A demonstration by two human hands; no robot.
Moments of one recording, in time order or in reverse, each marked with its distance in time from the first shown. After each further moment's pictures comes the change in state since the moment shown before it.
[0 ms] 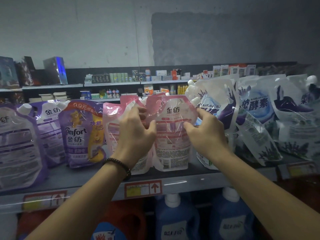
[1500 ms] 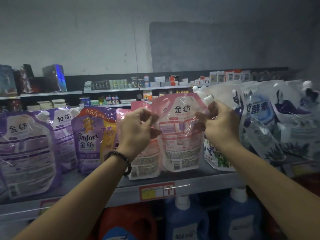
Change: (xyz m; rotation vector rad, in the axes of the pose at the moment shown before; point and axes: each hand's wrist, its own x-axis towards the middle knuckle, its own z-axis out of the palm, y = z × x) left_hand 0.019 -0.007 -0.039 -0.474 -0.176 -0.231; right_hand 0.005 -0.028 -0.002 0.153 0.198 -0.016
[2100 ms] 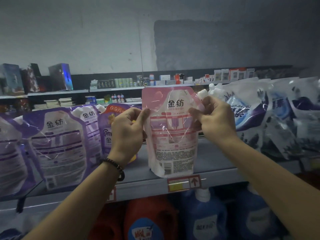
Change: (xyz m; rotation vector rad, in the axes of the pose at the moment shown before) left_hand -0.017 -0.016 -0.103 0.017 0.106 0.146; right_hand -0.037 -0.055 0.064 0.049 -0.087 -0.026
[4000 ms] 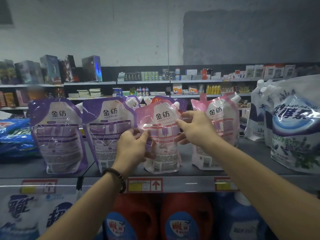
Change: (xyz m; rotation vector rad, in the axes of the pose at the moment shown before) left_hand -0.018 -0.065 -0.124 0.025 0.094 -0.532; right_hand -0.045 -0.066 0.157 0.094 -0.466 0.273
